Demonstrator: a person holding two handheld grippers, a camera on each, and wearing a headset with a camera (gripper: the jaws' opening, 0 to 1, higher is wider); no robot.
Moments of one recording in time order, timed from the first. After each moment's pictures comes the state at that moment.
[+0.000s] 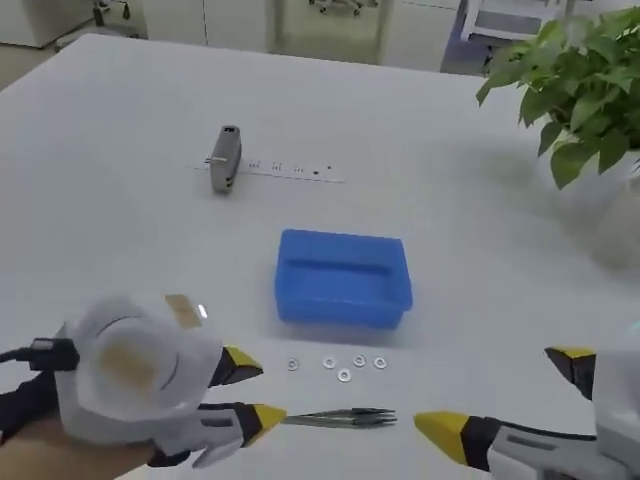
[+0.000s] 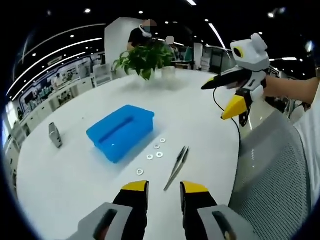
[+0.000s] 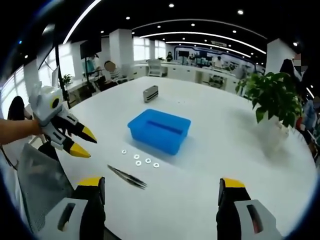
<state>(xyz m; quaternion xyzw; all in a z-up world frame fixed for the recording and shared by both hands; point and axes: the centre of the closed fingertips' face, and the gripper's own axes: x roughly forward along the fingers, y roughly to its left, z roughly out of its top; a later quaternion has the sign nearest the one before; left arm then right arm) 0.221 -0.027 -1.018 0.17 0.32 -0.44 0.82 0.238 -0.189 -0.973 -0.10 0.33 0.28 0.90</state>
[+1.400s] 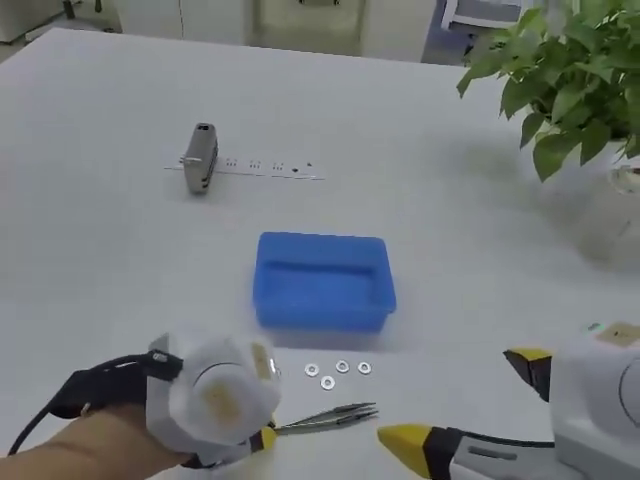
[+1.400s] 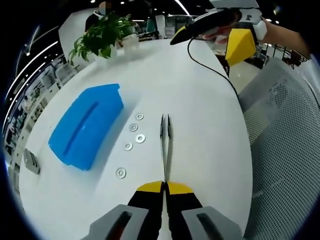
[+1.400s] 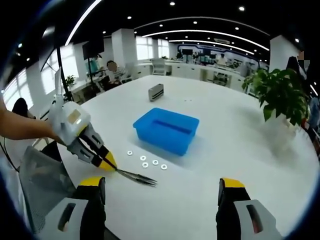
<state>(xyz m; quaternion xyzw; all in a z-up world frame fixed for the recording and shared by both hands) 0.227 -0.047 -1.082 0.30 0.36 -0.51 0.72 0.239 -0.173 -0.978 -0.09 0.33 0.30 0.89</state>
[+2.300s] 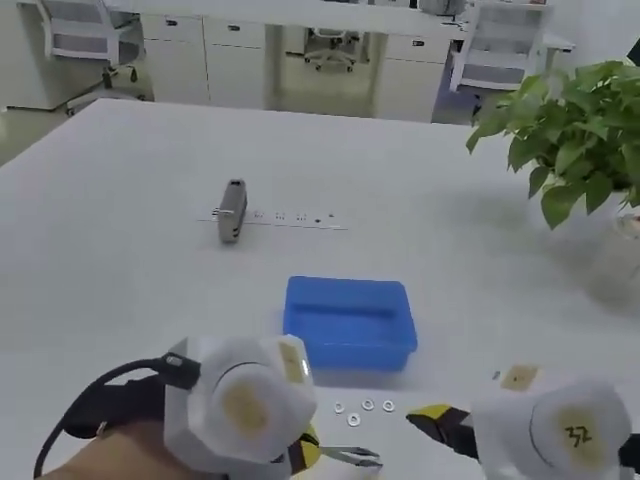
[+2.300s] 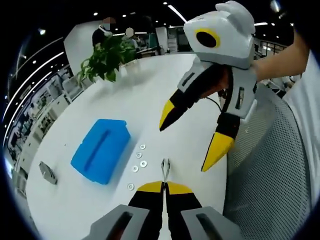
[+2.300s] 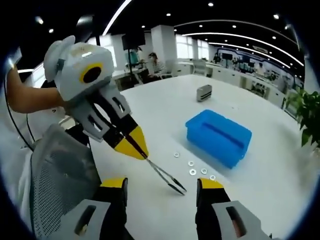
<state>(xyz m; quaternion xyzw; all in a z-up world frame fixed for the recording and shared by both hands) 0.205 -0.056 -0.998 0.29 0.31 -0.51 0.75 0.199 -0.087 -0.999 -0.13 0.32 0.47 0.82</state>
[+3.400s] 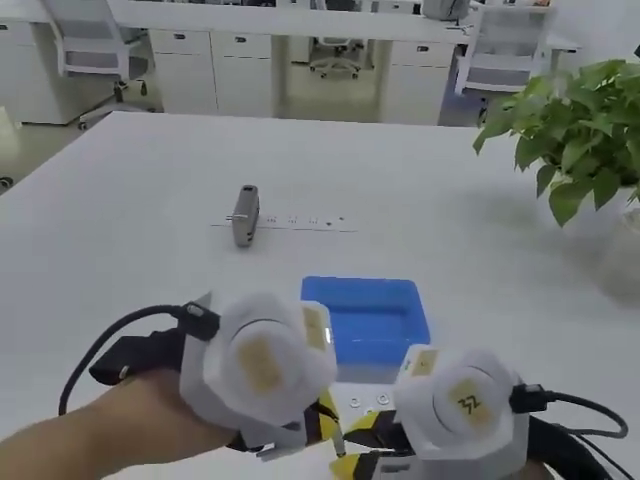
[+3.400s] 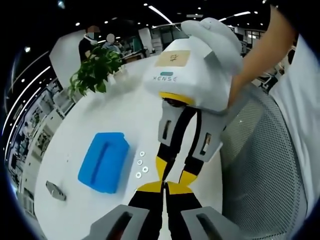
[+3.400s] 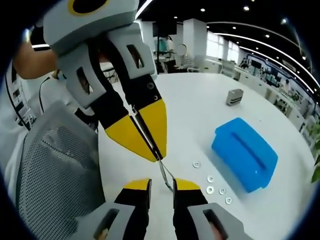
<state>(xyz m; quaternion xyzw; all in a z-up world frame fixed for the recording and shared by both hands) 0.203 -0.056 -0.973 0.34 0.28 -0.54 0.72 0.201 -0.046 -1.022 -0.21 0.31 0.54 0.75</state>
